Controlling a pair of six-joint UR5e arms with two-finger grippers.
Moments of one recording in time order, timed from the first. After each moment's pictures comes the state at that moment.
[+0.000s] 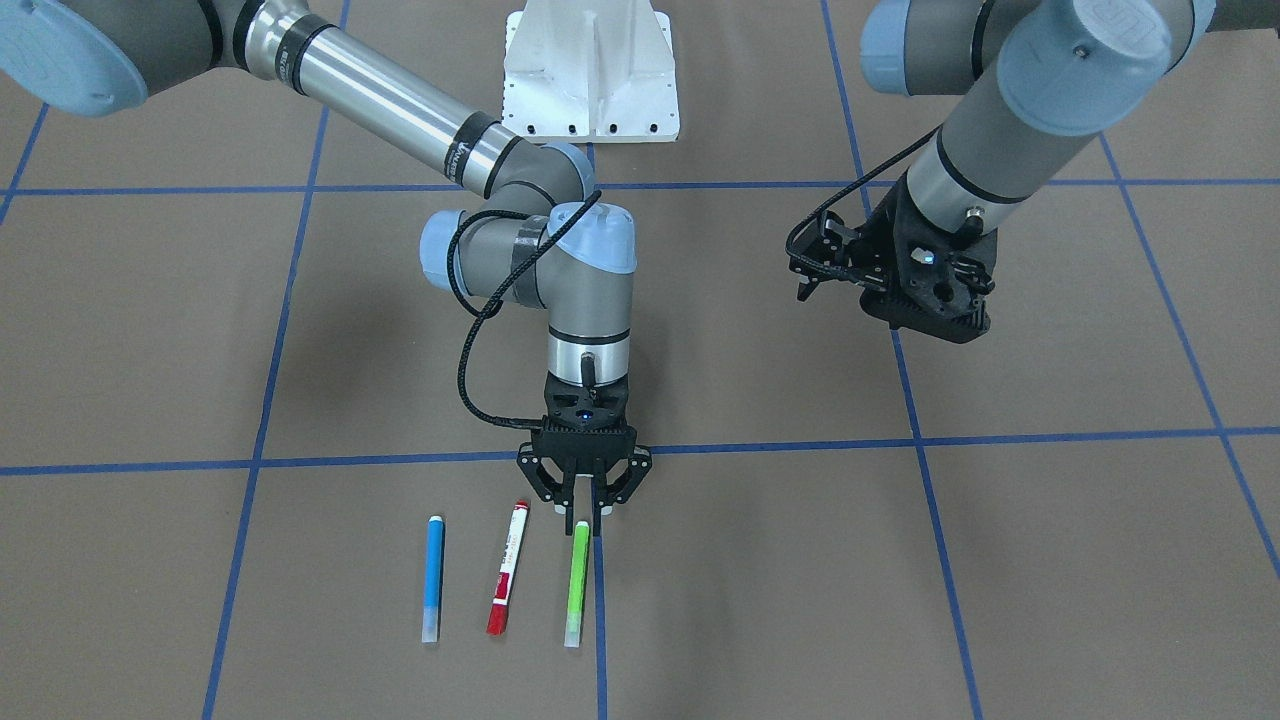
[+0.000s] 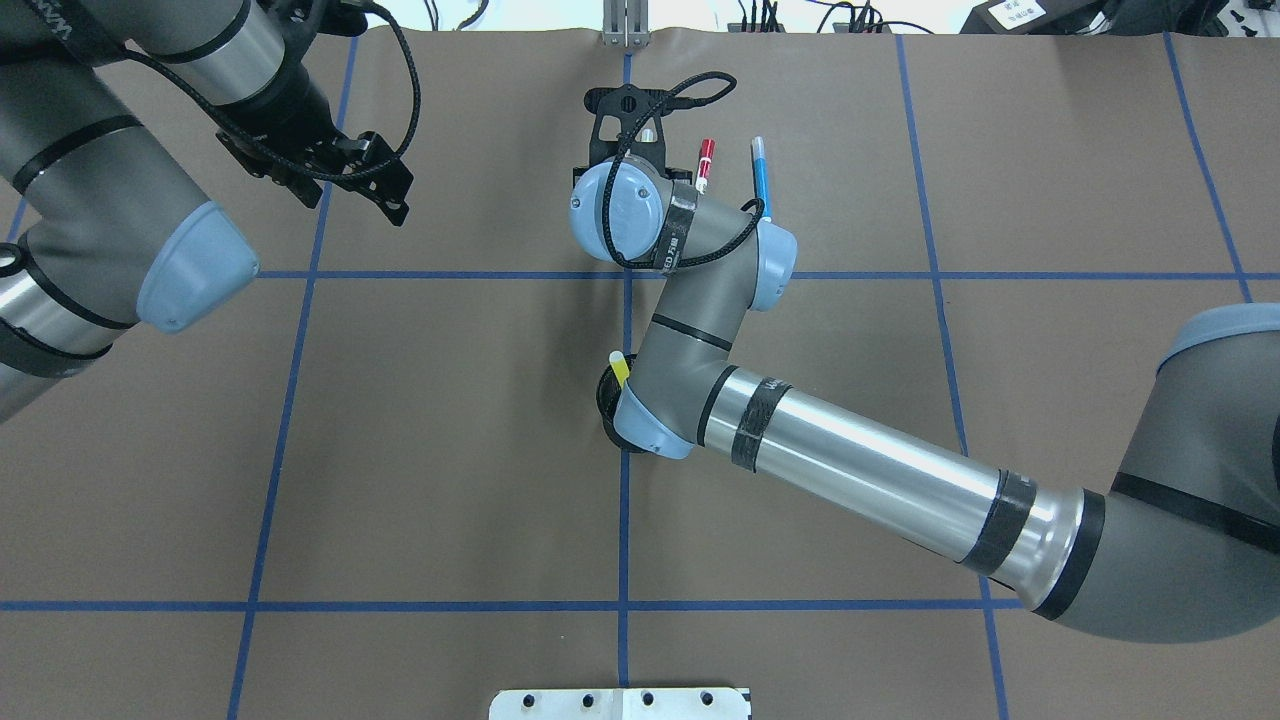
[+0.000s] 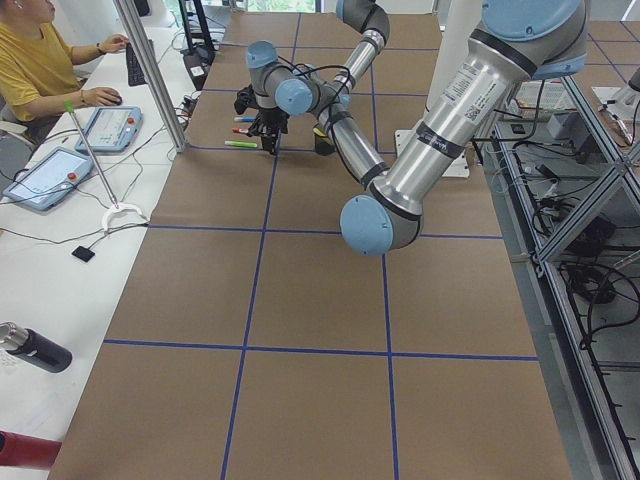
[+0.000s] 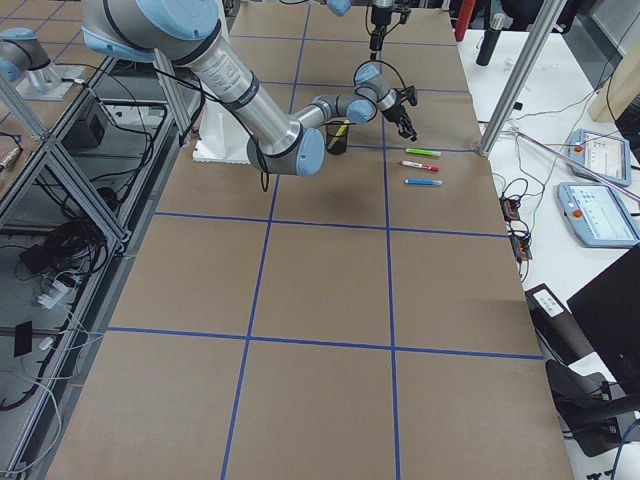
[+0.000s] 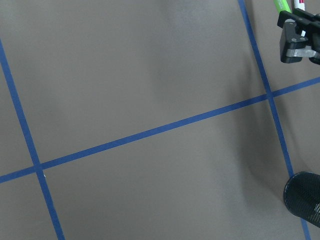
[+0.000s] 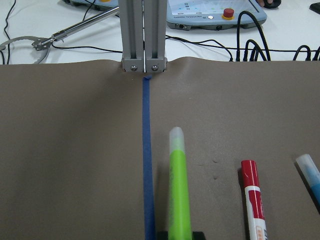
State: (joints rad) left arm -0.95 -2.20 -1.79 -1.39 -2.29 -0.58; right arm 0.57 -0.55 1.00 -1.10 1.25 1.21
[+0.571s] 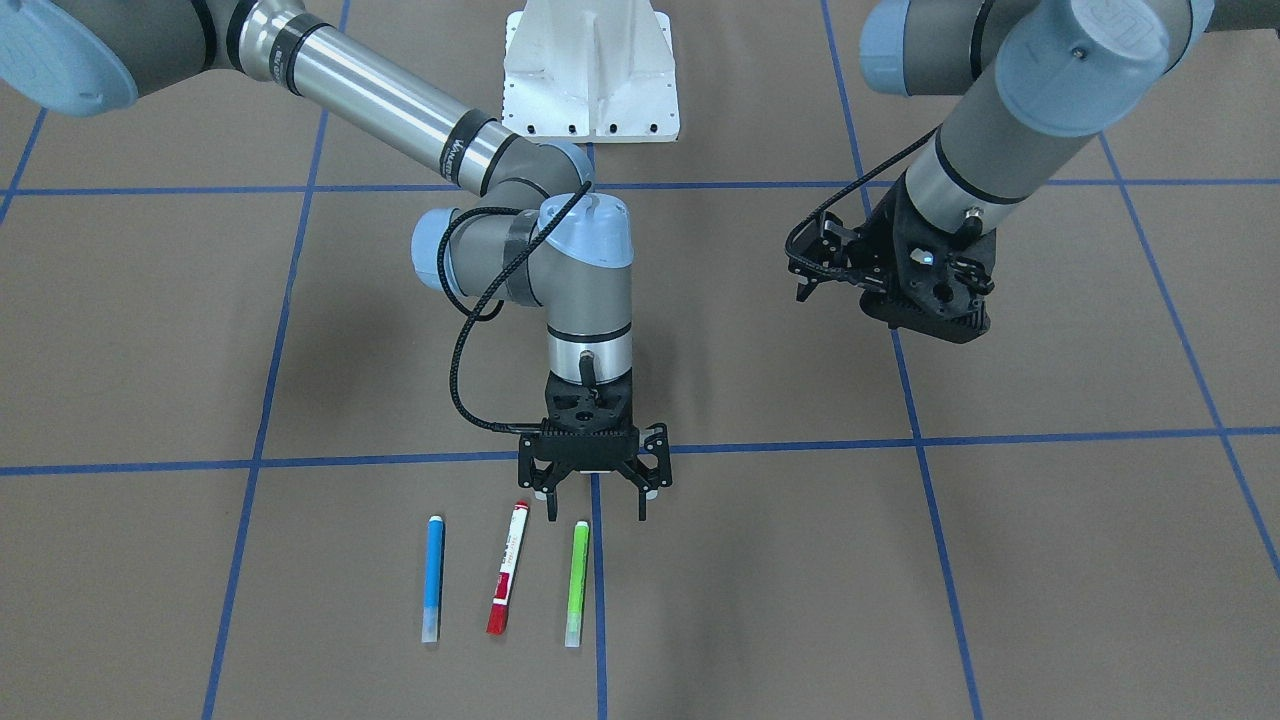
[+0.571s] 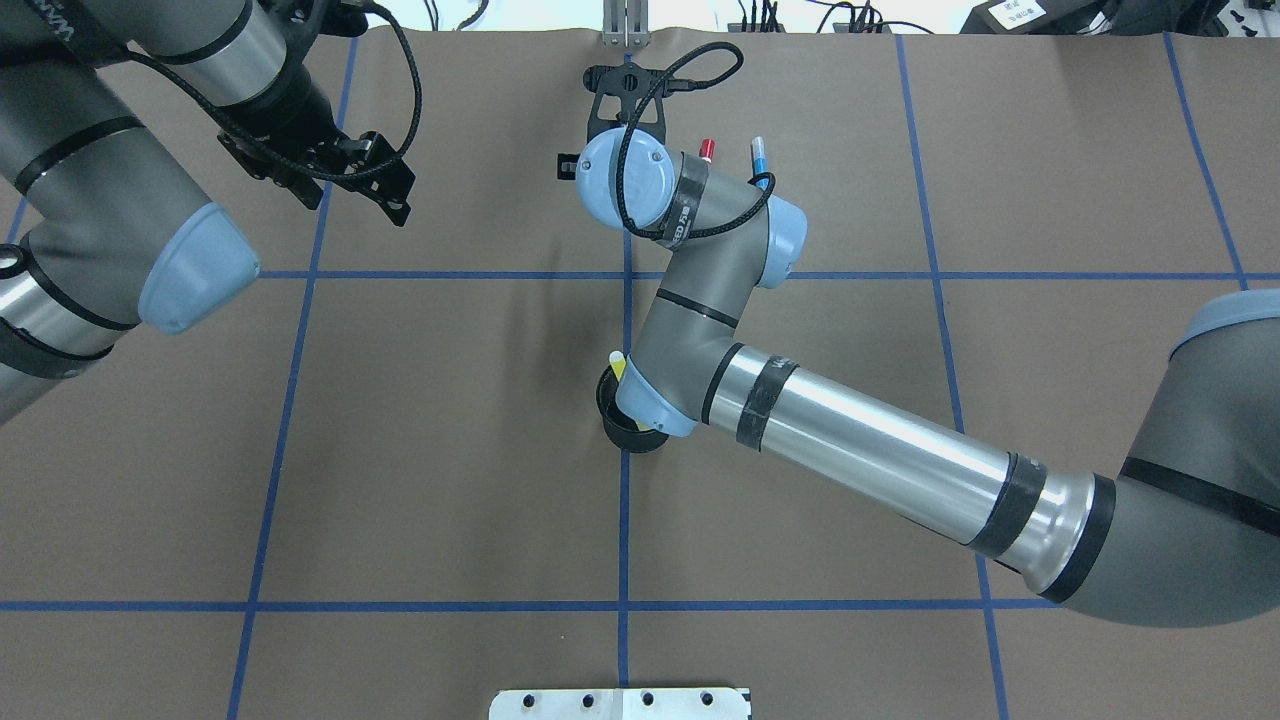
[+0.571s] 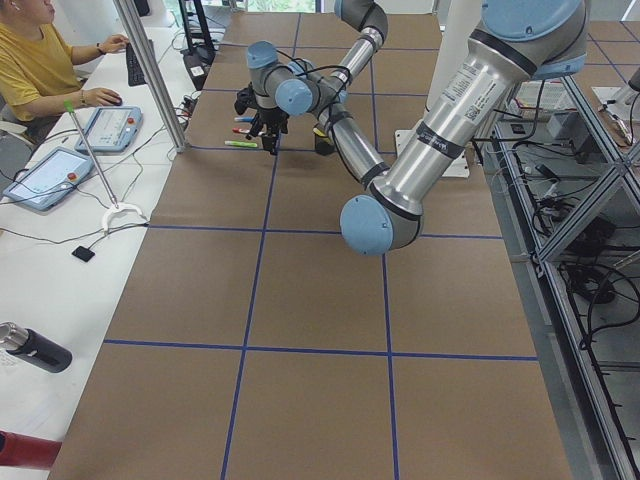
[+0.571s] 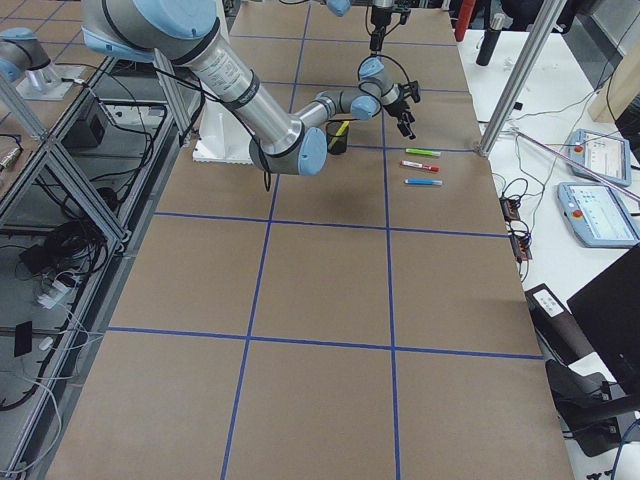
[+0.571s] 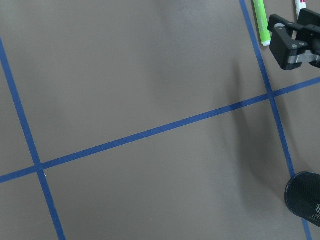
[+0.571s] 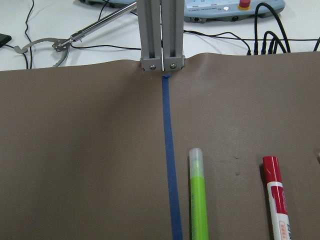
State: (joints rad) left arm -0.95 -2.20 -1.79 -1.39 -2.29 -0.61; right arm 0.61 -0.55 1.03 -1.08 1.42 1.22
